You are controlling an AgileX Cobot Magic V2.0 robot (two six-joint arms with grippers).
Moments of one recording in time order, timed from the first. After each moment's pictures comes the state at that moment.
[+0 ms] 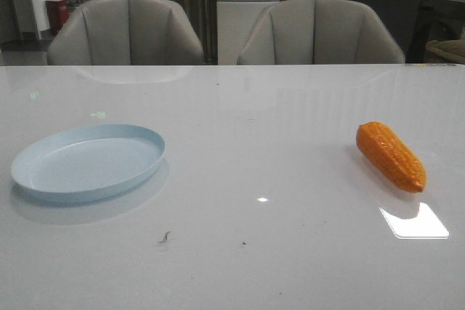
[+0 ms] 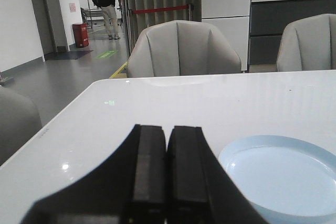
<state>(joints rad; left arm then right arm) 0.02 0.00 0.01 0.01 0.04 0.09 0.02 -0.01 0.03 0.11 0.15 0.01</state>
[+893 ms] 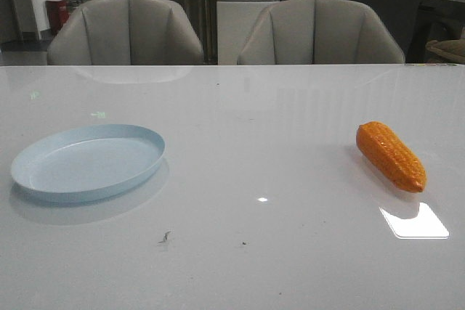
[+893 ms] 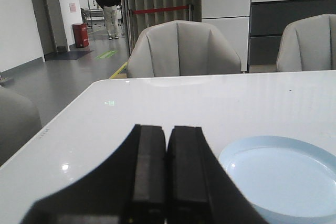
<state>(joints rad) 0.02 0.00 0.01 0.01 0.04 0.09 0.02 -0.01 0.03 0.11 0.15 0.01</state>
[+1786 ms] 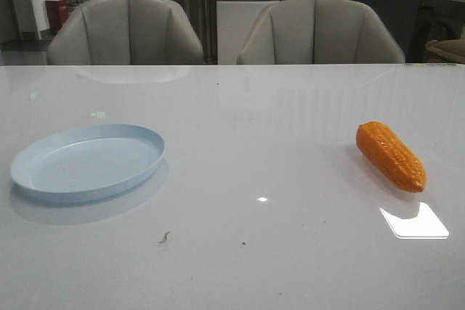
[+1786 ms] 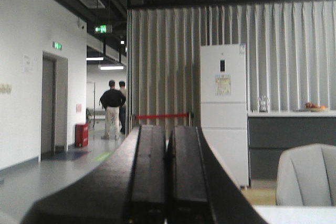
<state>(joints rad) 0.02 0.00 -0.23 -0.04 -0.12 0.09 0.02 0.00 -0.30 0.11 -0.02 0.01</state>
